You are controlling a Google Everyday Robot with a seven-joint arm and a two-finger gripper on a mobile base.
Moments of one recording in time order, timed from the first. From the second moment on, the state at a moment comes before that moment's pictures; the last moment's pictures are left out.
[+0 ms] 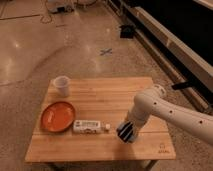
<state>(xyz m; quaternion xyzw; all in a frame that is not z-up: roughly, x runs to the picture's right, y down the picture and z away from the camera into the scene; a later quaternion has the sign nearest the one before) 0.122 0.195 0.751 -0.27 -0.21 -0.30 0.89</state>
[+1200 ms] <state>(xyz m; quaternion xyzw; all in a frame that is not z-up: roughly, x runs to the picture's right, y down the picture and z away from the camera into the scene) 0.118 0.197 0.789 -0.26 -0.22 -0.39 0.86</state>
